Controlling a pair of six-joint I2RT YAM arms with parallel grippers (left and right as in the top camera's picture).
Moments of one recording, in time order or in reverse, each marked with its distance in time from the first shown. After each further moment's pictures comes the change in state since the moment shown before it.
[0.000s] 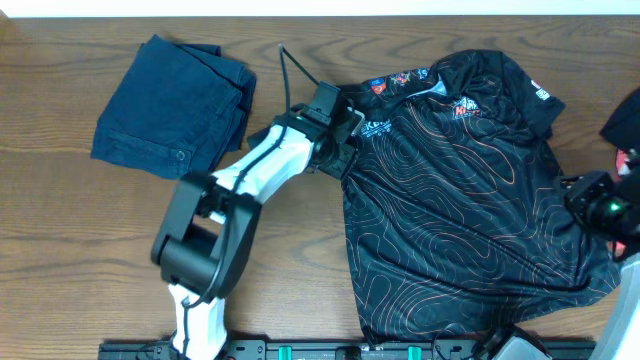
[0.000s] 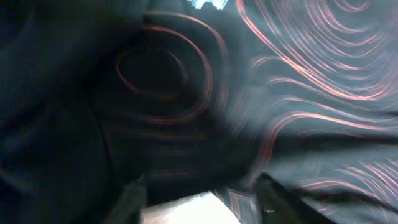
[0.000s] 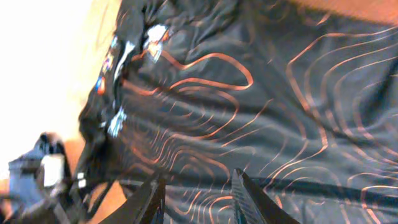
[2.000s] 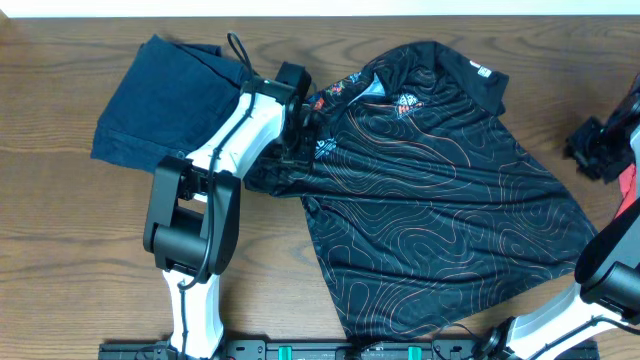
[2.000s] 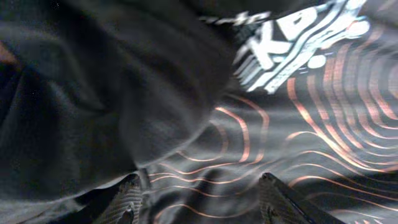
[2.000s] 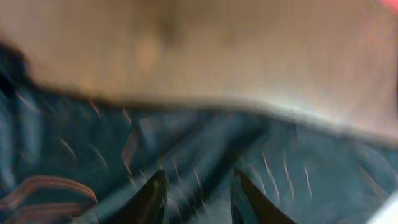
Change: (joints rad) left arm 0.155 0.066 0.220 -0.479 -0.073 -0.216; right arm 0.144 0.761 0.501 -0.127 0.462 0.099
